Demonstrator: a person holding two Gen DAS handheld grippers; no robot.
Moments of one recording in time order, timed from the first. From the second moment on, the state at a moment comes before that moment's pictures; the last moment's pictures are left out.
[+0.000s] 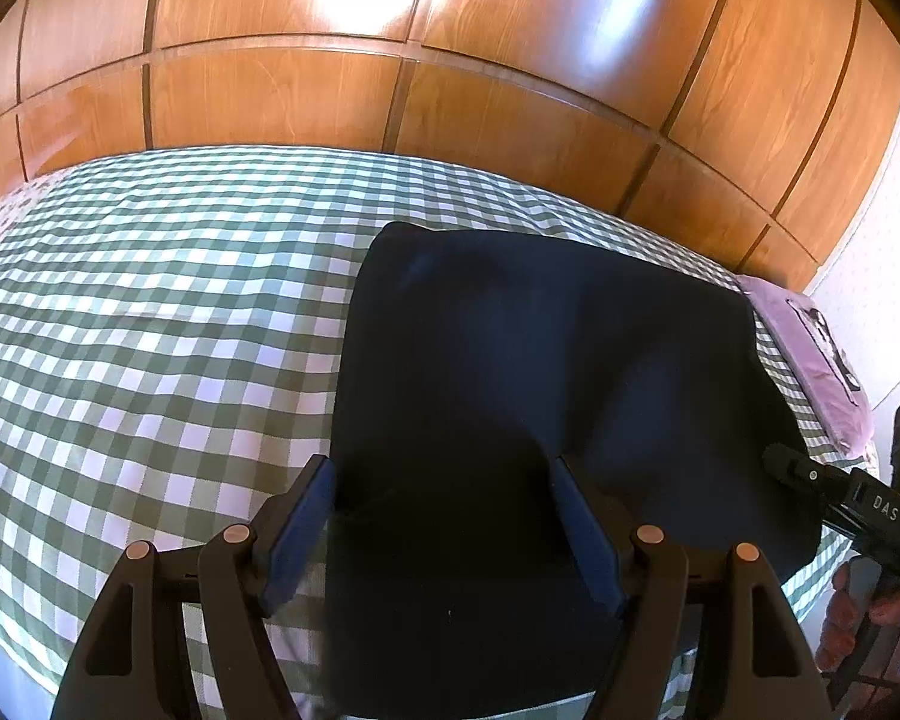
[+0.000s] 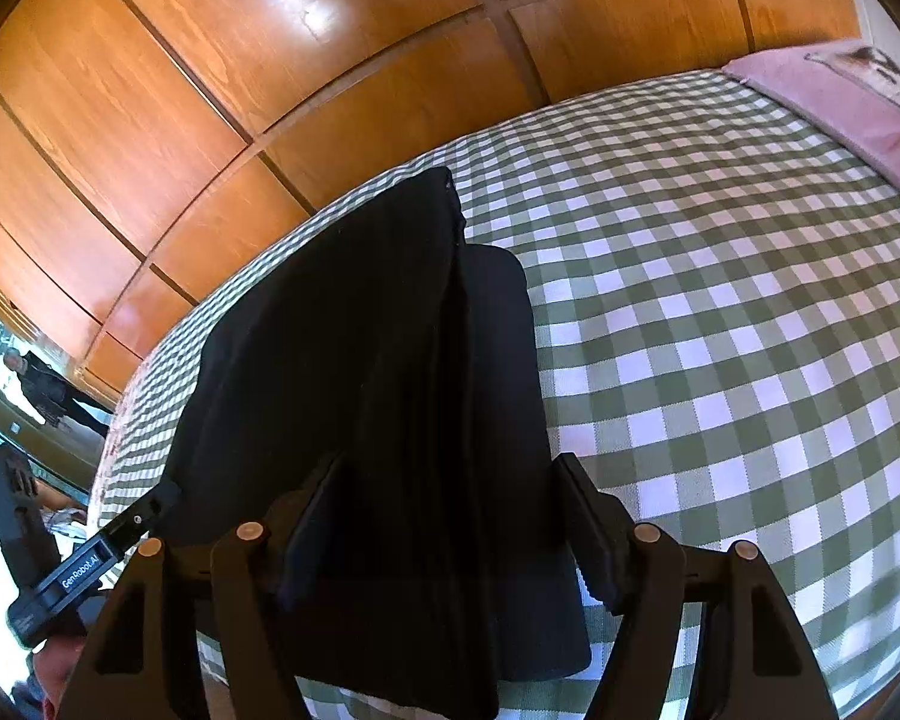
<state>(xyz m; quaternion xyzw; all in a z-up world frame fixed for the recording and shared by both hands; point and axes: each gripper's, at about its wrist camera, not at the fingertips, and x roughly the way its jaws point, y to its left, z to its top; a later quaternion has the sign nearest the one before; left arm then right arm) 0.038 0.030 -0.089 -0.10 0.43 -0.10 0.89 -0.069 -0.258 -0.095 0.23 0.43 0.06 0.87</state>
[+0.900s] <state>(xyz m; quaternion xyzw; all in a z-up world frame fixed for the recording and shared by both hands) 0.047 0.056 -0.112 -0.19 0.45 -0.19 0.85 -0.069 -0.269 -0.112 0.29 0.45 0.12 0.84</state>
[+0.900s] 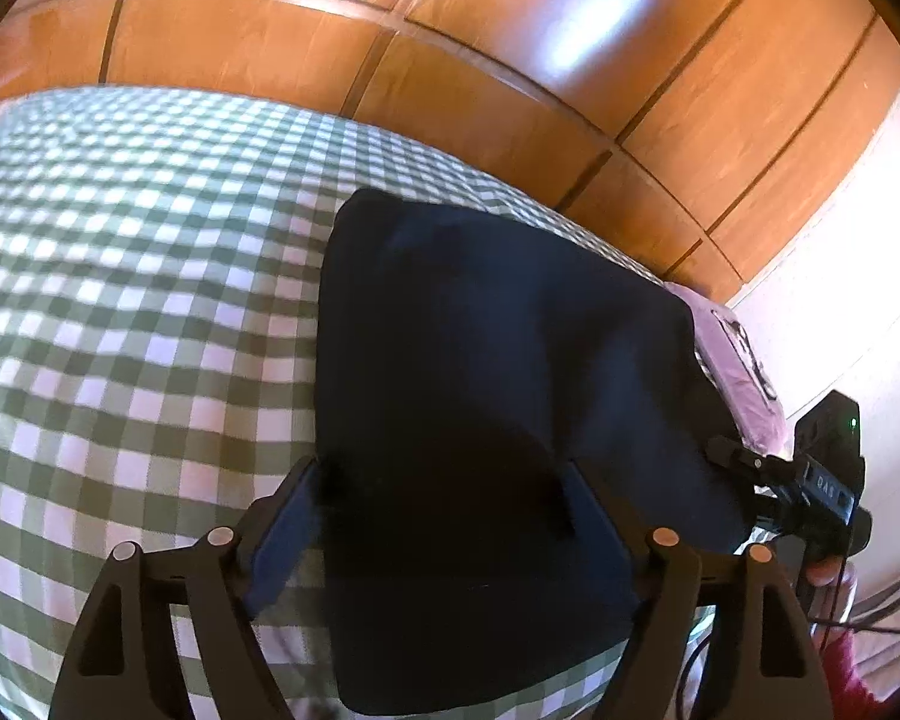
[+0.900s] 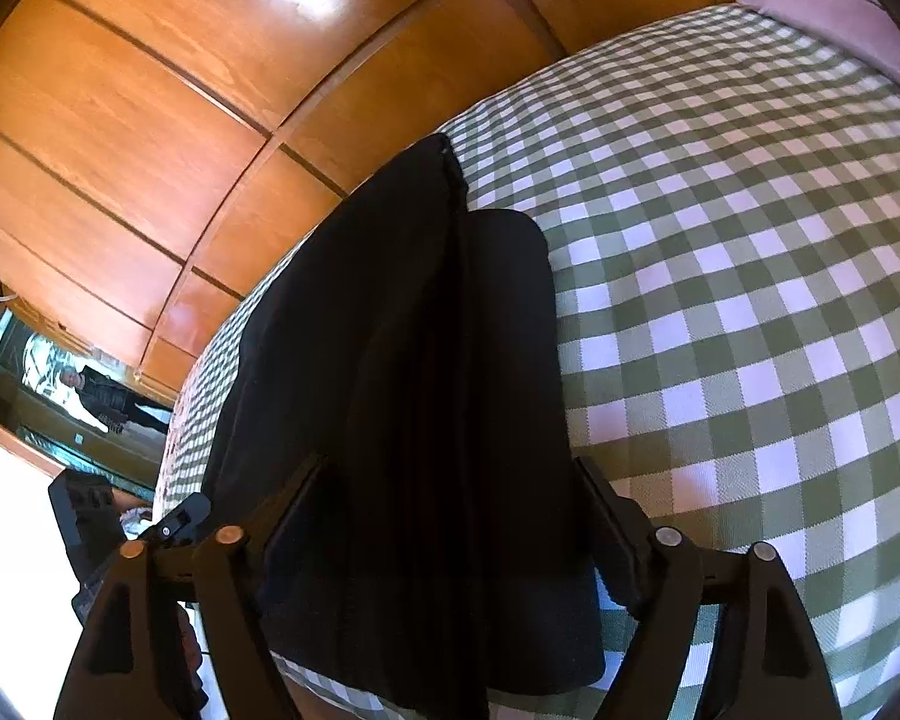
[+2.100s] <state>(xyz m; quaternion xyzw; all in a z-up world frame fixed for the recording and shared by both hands) 0.039 0.025 -0.114 -0.17 0.41 -0.21 0.87 -0.062 -0.235 -0.119 0.21 0.41 0.14 0.88</state>
